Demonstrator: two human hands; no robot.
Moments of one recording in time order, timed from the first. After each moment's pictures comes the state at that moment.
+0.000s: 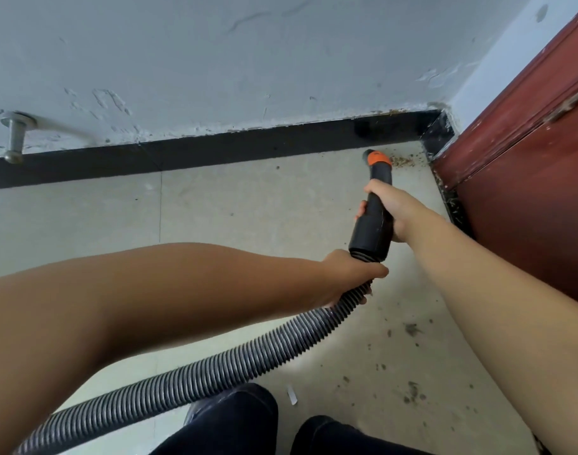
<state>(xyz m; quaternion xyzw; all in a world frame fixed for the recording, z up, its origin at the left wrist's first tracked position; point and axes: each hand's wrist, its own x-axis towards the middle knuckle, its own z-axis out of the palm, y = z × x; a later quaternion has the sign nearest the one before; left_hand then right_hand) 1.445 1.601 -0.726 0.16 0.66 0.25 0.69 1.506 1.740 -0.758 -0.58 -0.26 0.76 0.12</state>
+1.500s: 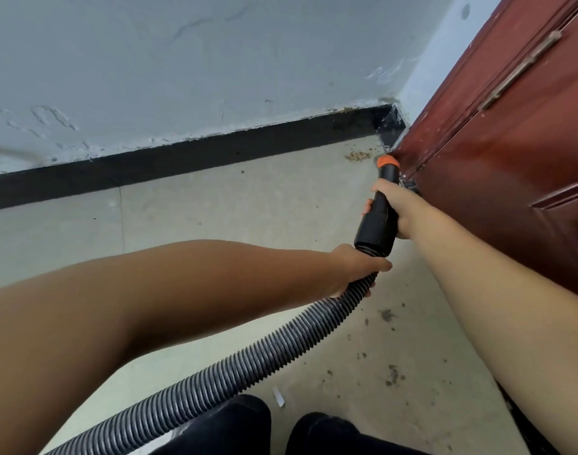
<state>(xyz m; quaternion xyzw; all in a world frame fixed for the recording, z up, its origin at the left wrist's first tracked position) 1.481 1.627 -0.726 0.21 0.64 0.18 0.72 1.563 1.756 -0.753 -0.64 -0.23 0.71 0.17</state>
